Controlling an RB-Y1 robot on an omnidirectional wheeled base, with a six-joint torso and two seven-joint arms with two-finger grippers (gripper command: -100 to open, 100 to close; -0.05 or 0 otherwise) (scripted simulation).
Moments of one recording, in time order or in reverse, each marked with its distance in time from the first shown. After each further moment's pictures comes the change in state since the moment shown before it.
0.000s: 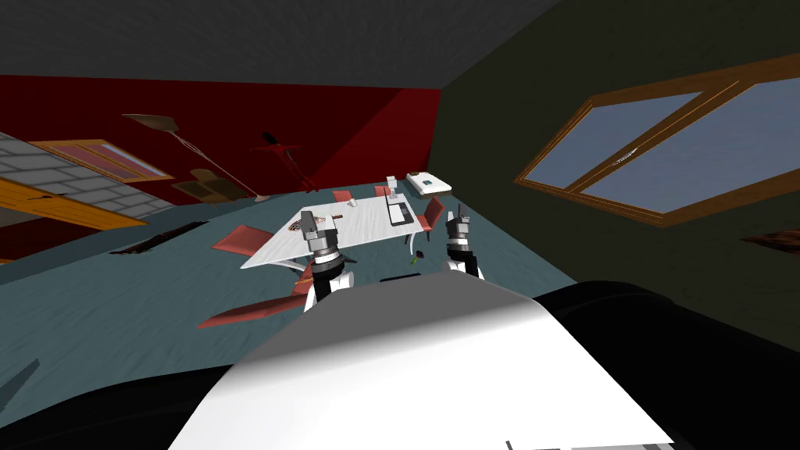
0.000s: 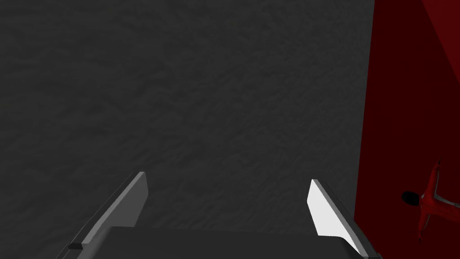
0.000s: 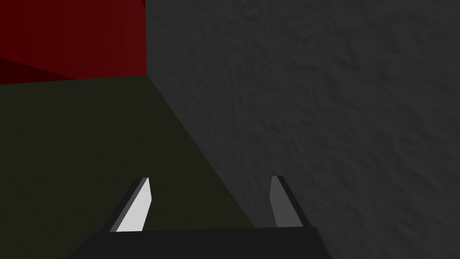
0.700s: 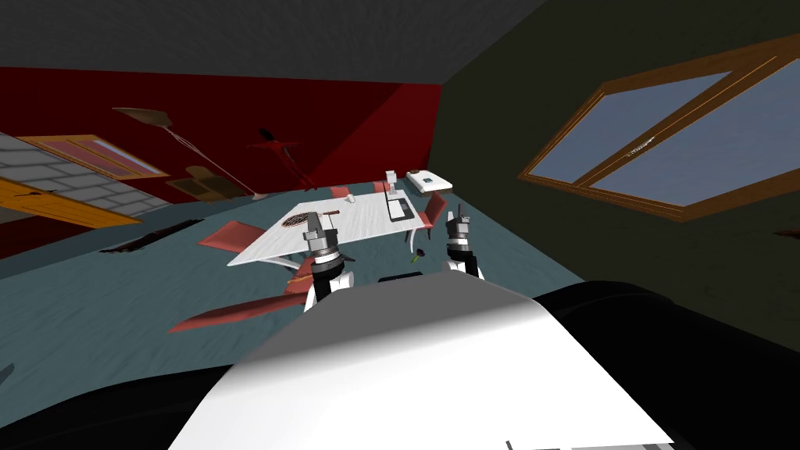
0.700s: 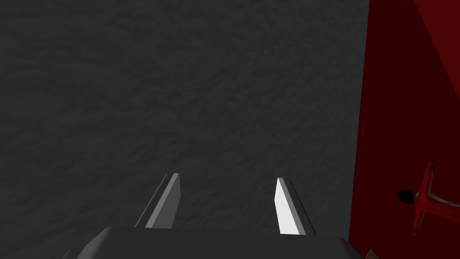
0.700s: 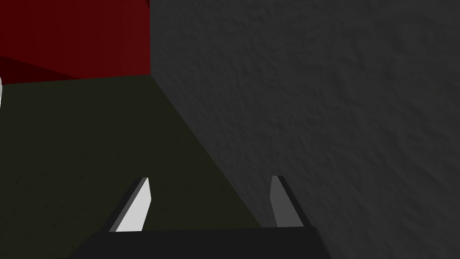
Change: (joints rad) left arm 0.000 0.000 0.000 0.000 0.000 0.000 0.000; right arm 0.000 0.000 0.000 0.000 0.000 0.000 0.000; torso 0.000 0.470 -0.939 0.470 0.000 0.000
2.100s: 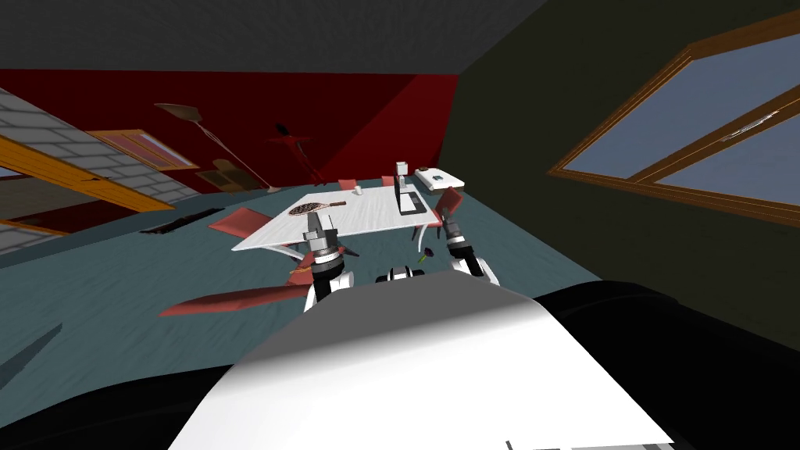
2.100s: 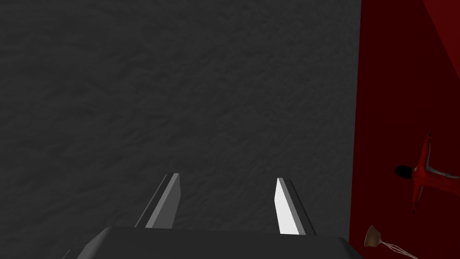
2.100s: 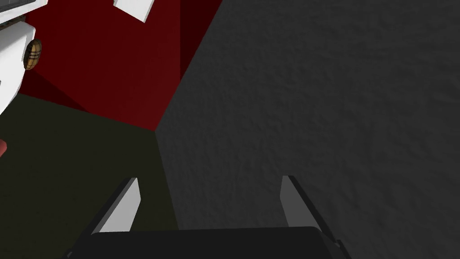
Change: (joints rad) left arm 0.000 0.000 0.000 0.000 0.000 0.000 0.000; right arm -0.046 -0.228 -0.013 0.053 0.159 0.140 0.121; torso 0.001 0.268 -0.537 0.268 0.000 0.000
